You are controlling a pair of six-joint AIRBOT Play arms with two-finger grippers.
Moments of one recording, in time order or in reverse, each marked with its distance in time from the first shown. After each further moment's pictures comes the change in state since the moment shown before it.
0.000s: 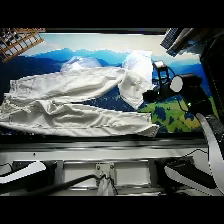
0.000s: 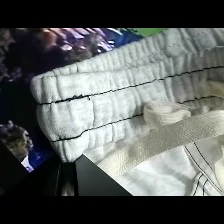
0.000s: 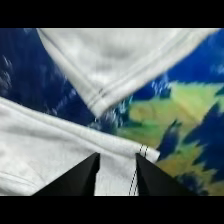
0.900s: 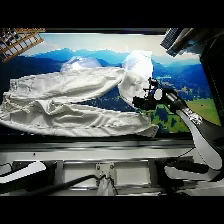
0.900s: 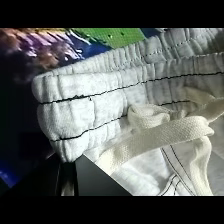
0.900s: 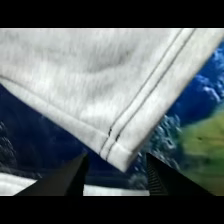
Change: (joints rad) left arm -0.001 -0.004 0.000 -0.092 0.043 -0.004; right arm 0.001 -0.235 -0.146 0.174 -0.344 0.289
